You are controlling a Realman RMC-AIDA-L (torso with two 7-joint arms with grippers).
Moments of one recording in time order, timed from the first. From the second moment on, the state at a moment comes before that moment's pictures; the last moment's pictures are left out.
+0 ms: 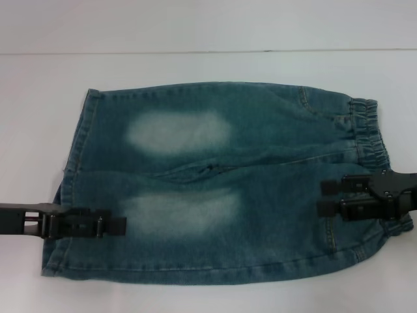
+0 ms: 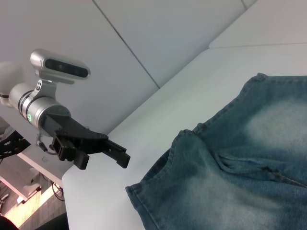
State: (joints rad) left arm -0.46 -2.06 0.52 0.89 2.26 1.96 -2.05; right arm 0.51 2.00 -0.61 -0.70 -2.16 -1.83 1.74
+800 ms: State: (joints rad) left arm -0.46 -2.05 0.52 0.88 2.27 1.95 -2.05; right arm 0.51 2.00 -0.61 -0.70 -2.16 -1.83 1.74
